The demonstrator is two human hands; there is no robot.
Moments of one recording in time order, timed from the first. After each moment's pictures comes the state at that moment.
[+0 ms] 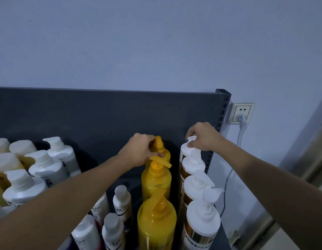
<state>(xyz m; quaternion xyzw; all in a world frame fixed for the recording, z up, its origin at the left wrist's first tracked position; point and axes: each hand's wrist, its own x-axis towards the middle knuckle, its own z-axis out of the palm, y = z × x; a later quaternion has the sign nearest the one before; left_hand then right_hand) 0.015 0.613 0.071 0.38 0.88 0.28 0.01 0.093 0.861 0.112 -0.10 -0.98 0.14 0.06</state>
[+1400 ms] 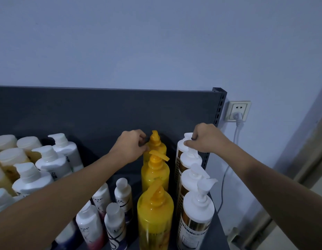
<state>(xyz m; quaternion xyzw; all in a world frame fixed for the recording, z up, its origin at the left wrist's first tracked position) 0.038 0.588 0.081 0.29 0.91 0.30 -0.06 0.138 0.838 0.125 -0.17 -0.98 0.11 0.06</state>
